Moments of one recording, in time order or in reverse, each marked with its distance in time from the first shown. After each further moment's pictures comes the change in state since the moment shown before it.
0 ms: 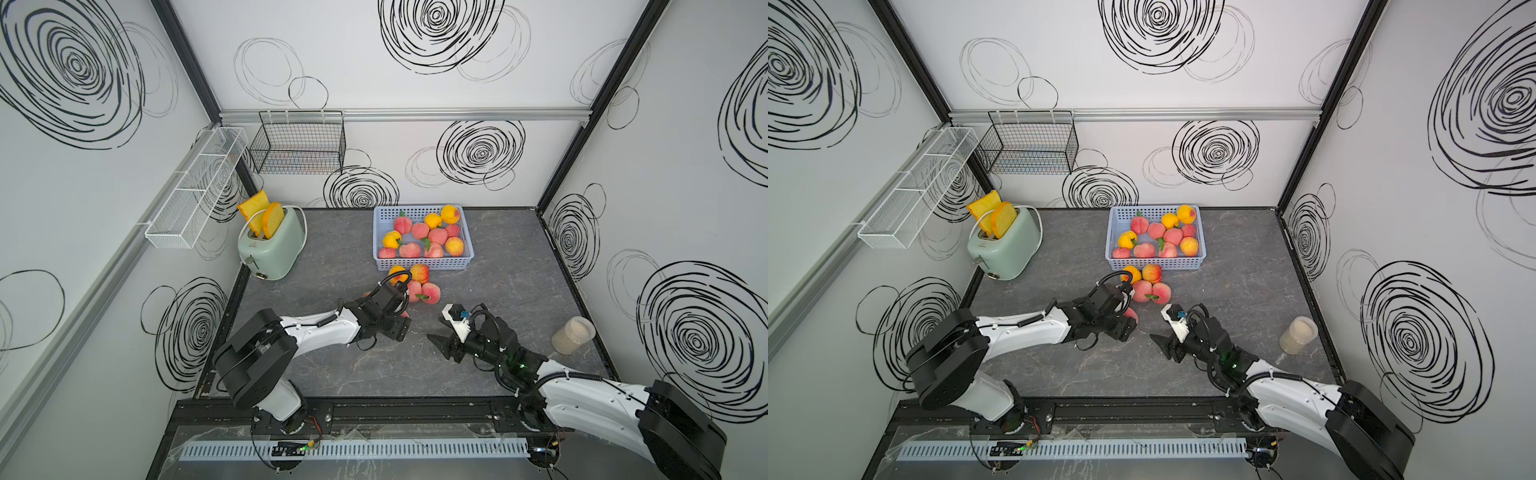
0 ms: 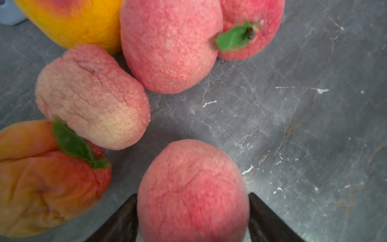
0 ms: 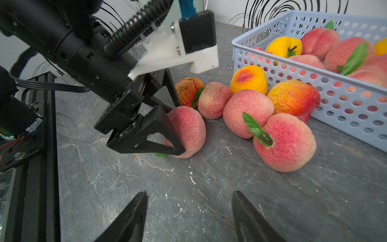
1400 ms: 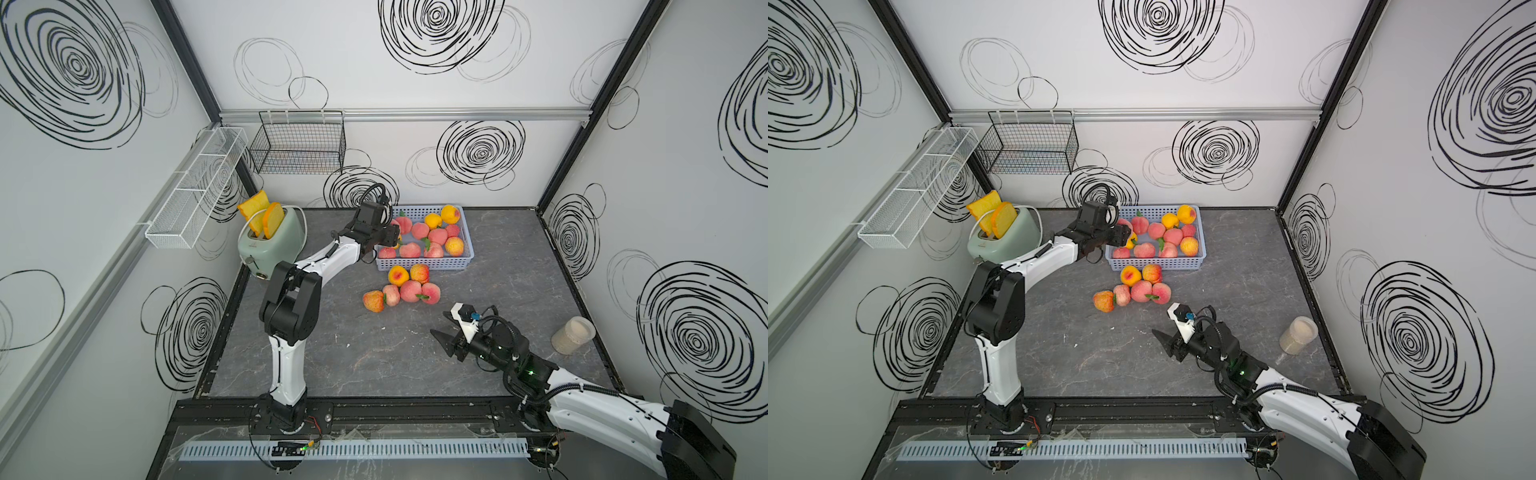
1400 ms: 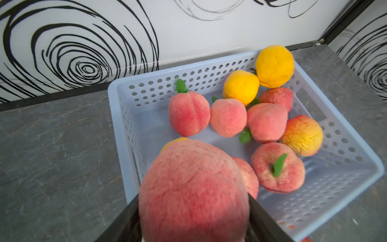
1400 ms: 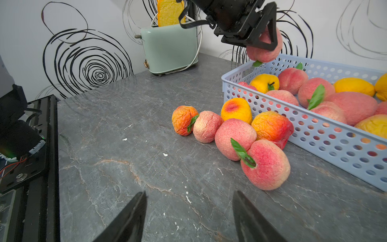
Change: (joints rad) left arm 0.410 0.471 0.787 0.024 0.071 0.164; right arm 0.024 -0.164 -0.027 0.001 0.068 -0.003
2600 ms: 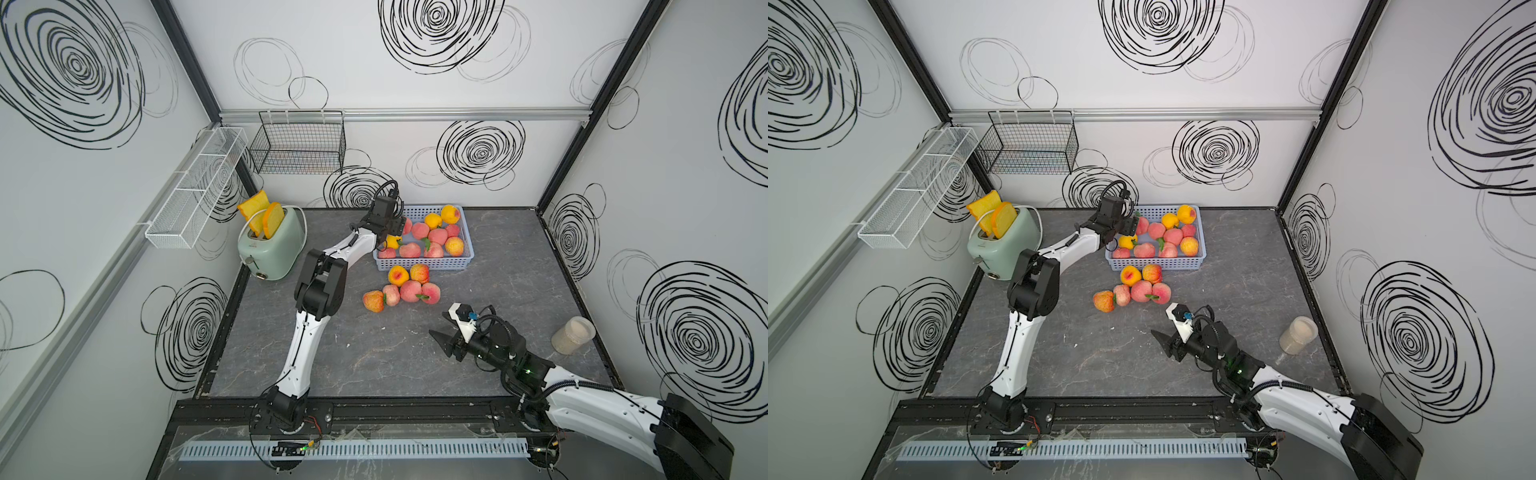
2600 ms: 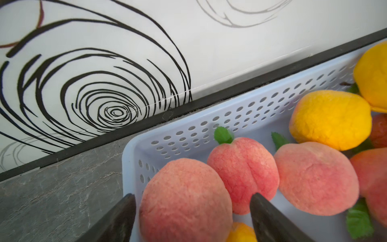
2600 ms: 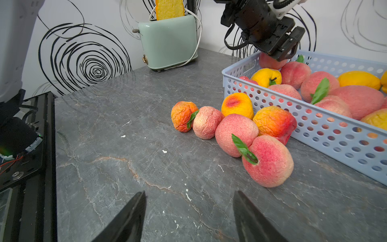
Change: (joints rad) left arm -0.010 0.365 0.400 0.020 -0.227 0.175; right arm 0.002 0.051 0.000 0.029 0.002 0.005
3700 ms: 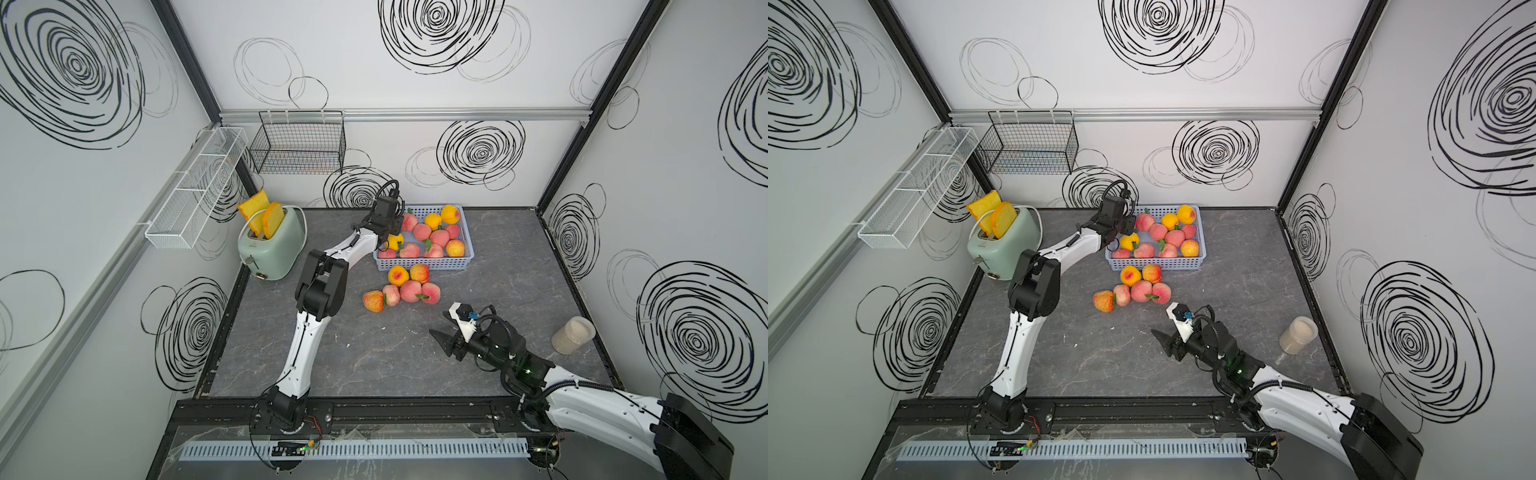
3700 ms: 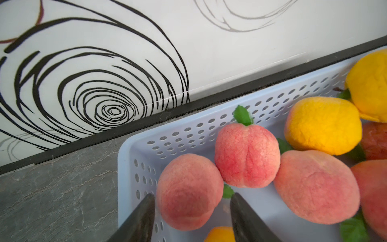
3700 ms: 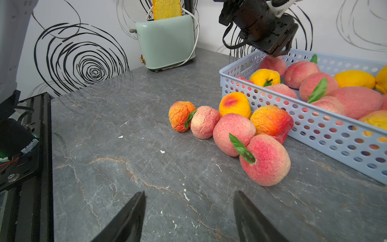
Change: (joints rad) left arm -0.007 -0.006 0.002 -0.010 -0.006 -0.038; right arm 0.000 -0.001 0.000 0.000 0.017 0.005
